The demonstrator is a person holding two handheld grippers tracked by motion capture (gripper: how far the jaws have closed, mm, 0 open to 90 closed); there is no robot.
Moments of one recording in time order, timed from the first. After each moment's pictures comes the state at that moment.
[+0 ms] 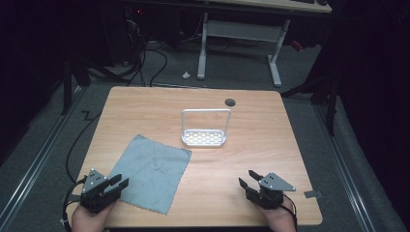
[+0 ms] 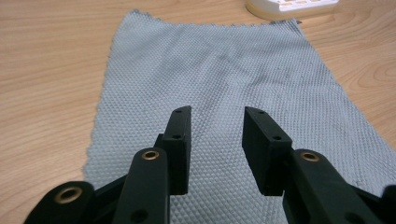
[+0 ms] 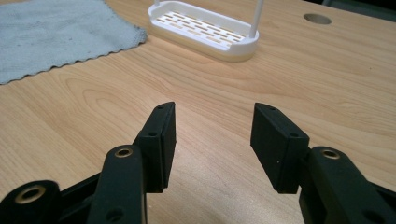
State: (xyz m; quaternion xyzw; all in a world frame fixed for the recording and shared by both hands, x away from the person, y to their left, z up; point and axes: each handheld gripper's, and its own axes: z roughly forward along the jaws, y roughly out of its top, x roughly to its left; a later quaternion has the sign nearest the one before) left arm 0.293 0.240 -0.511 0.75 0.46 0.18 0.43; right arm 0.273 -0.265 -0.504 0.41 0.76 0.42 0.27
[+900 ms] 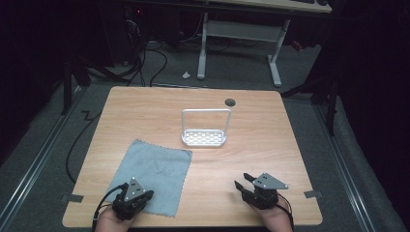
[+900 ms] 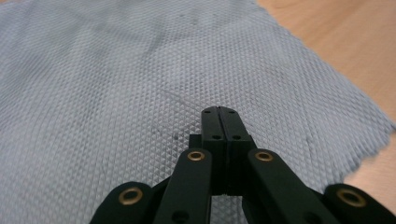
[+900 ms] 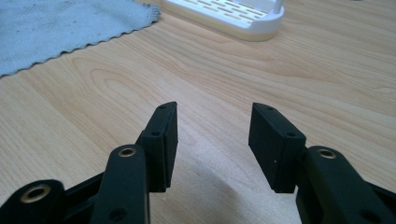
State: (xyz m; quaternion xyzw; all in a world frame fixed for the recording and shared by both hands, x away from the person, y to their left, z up) left arm 0.281 0.163 -0.527 0.85 0.35 0.14 0.36; right arm 0.279 -0.256 -0.517 0.41 0.78 0.41 0.24
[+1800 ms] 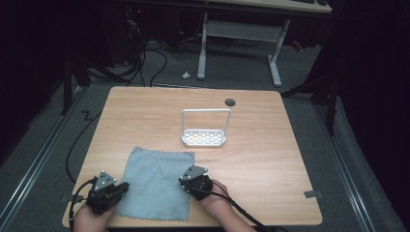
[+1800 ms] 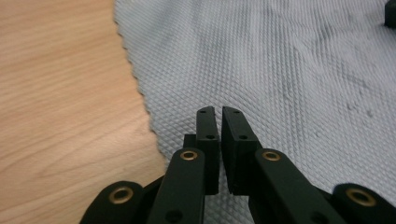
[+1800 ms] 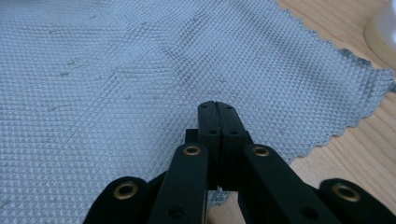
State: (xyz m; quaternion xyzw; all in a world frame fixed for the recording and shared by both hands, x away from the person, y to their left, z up) left arm 0.299 0.232 -0.528 0.80 0.45 0.16 0.36; right arm 0.329 -0.078 -0.528 0.28 0.88 0.35 0.16
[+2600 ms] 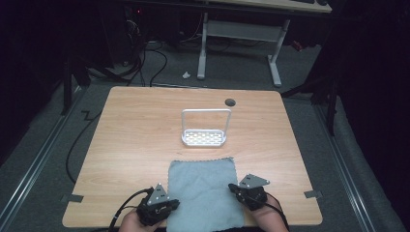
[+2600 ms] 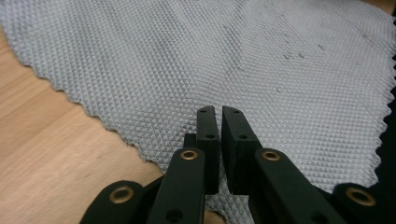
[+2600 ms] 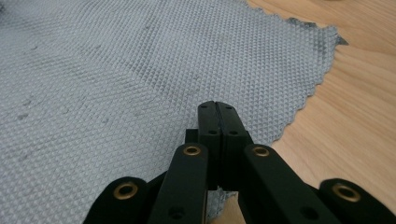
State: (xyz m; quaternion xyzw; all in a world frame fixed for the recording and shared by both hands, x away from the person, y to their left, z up) left arm 0.268 0.101 -0.528 0.87 0.29 0.05 0.40; right arm 0.286 -0.231 -0.527 0.37 0.84 0.35 0.18
